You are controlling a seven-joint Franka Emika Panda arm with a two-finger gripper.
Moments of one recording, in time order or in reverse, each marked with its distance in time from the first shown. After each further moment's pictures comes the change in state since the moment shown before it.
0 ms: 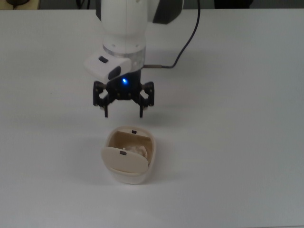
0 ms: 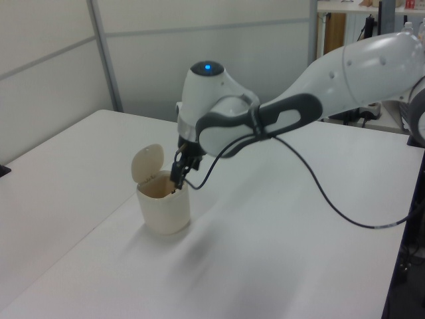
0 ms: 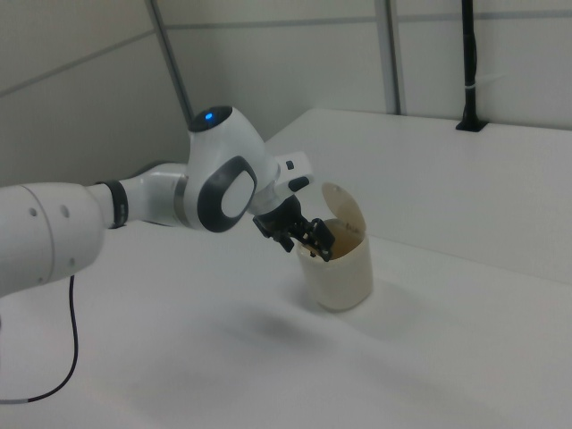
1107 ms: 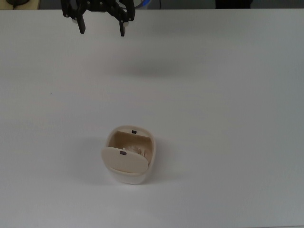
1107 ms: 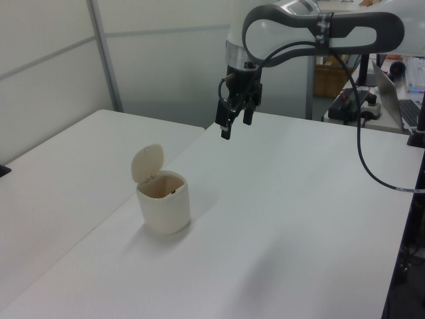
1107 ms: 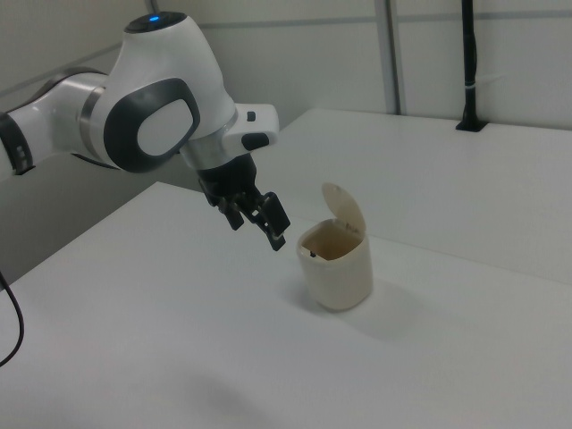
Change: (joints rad) arm -0.087 -0.335 -0.001 -0.023 0.120 -0.452 0.000
